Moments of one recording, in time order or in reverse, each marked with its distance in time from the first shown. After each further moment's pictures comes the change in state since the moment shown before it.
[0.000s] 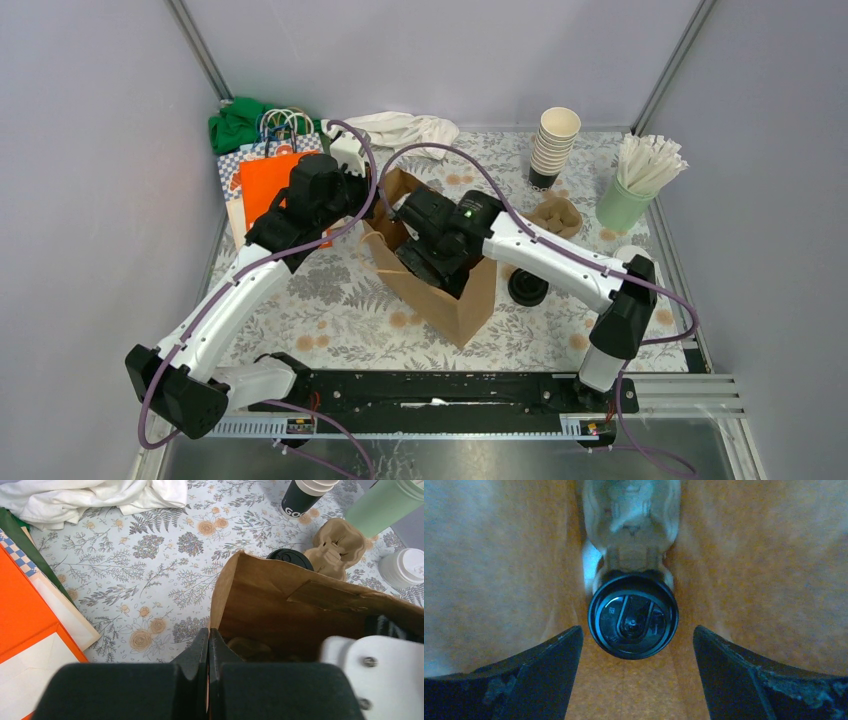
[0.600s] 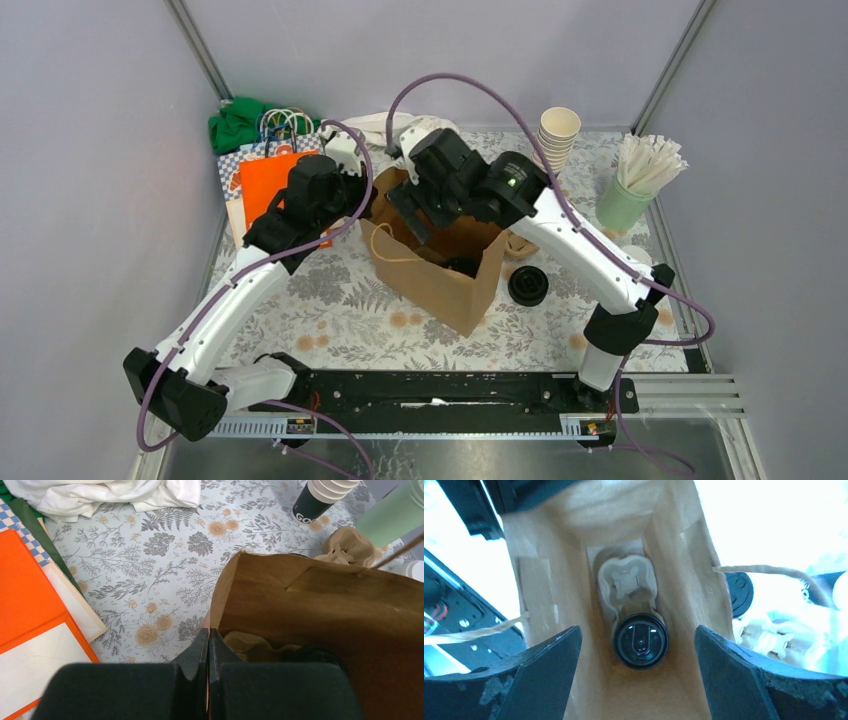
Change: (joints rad) left arm 0.000 -0.010 0.000 -0.013 -0.044 -0.024; right arm -0.026 0.026 0.428 -0.057 0.045 -0.019
